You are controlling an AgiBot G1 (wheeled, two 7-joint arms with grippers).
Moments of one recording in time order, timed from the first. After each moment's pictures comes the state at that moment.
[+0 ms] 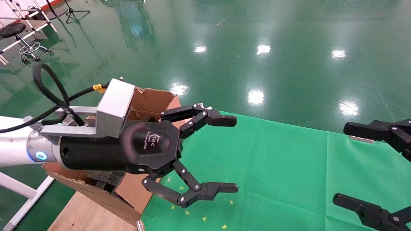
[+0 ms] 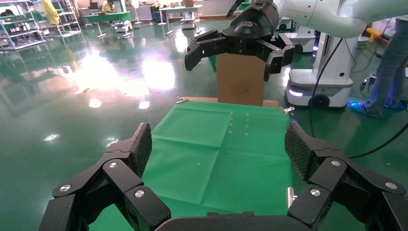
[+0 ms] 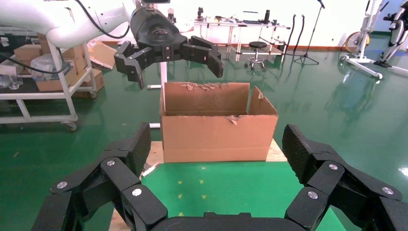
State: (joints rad) left arm -1.08 0.61 0.28 -1.28 0.73 1.49 -0.19; right arm 1.08 -0.58 -0.34 1.25 -0.68 -1.46 0.15
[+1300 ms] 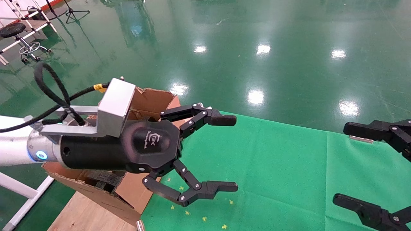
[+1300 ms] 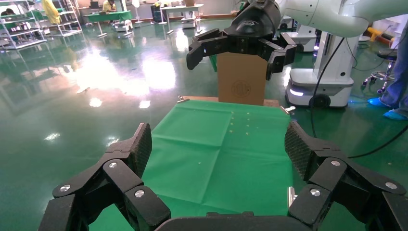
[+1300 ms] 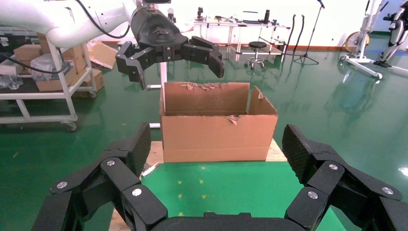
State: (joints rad) left arm -1.08 0.61 0.28 -1.28 0.74 1.49 -0.19; right arm 1.08 -0.58 -0.34 1.25 -0.68 -1.46 0.15
